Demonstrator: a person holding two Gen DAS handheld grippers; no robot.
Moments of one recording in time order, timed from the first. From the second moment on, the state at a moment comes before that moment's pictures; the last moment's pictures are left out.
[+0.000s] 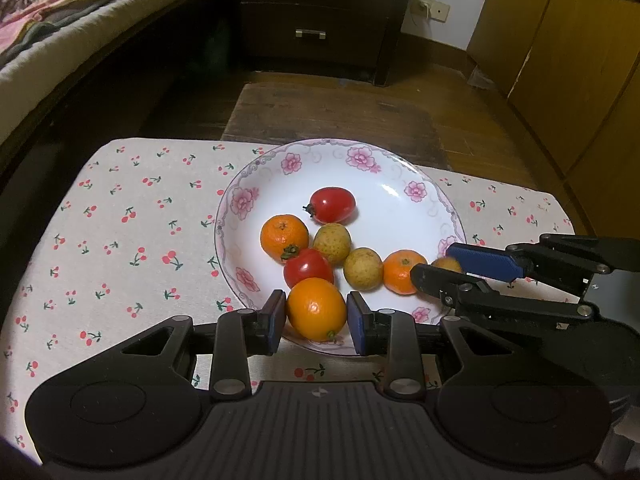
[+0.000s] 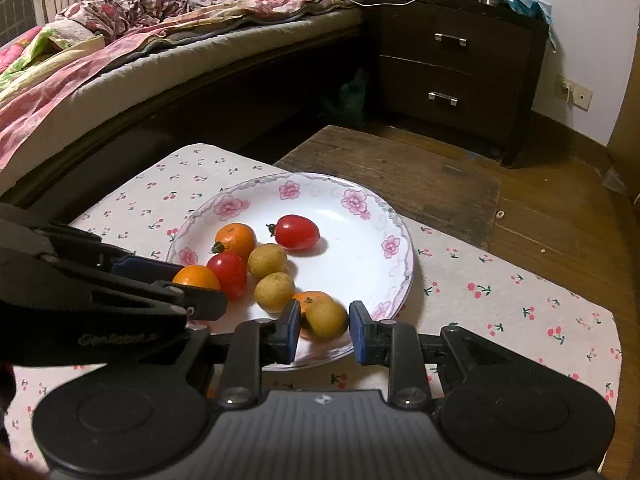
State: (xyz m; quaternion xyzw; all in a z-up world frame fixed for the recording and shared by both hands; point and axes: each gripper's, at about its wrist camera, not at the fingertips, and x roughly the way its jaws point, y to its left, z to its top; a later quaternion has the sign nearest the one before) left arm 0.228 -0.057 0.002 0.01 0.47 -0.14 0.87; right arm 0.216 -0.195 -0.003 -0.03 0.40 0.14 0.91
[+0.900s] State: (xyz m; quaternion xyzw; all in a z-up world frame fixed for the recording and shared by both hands) left arm 0.186 -0.045 0.033 0.03 0.43 -0.14 0.89; right arm 0.178 -0.197 0.022 -0.03 0.38 0.15 0.91
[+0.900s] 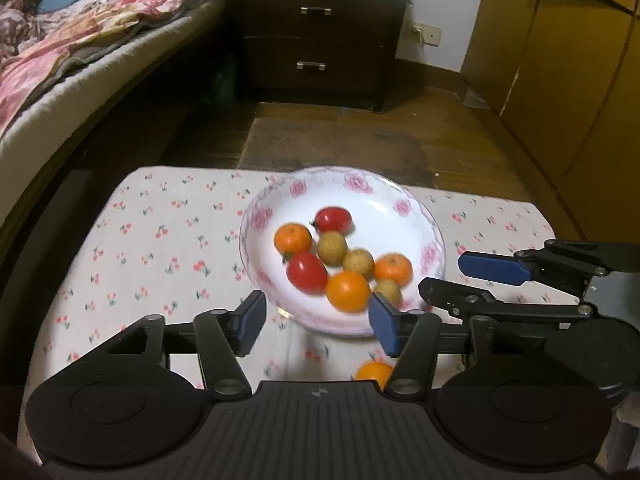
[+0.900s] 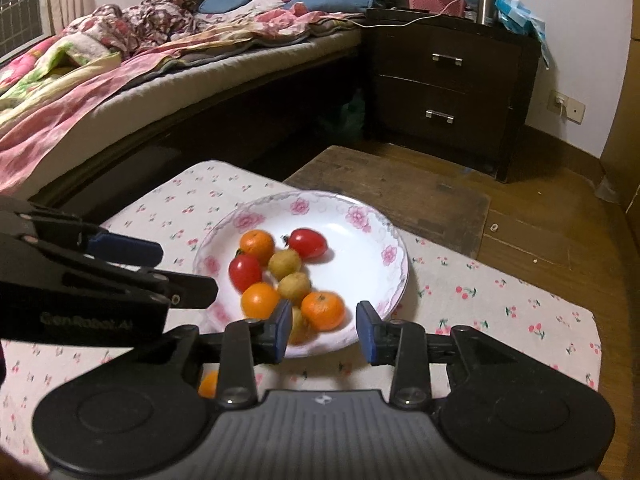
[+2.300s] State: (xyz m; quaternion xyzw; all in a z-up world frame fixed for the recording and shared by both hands) left arm 0.131 -0.052 -0.026 0.03 0.48 -0.19 0.86; right arm 0.159 -0.156 -0.011 -0.05 0.43 0.23 0.87
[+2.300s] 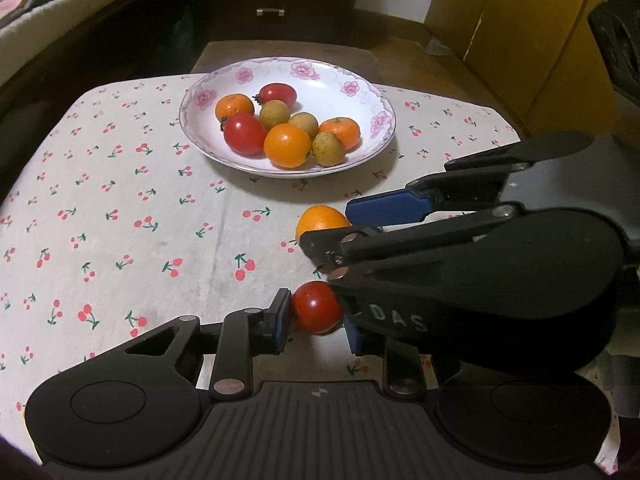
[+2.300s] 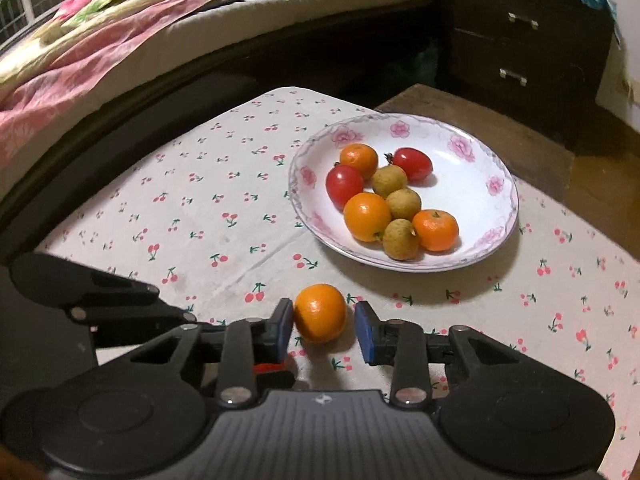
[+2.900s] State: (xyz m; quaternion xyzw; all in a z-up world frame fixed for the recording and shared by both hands) left arm 0.127 -0.051 -0.026 0.03 0.48 -0.19 0.85; right arm 0.170 -0.171 -0.001 0.00 0.42 0.23 0.88
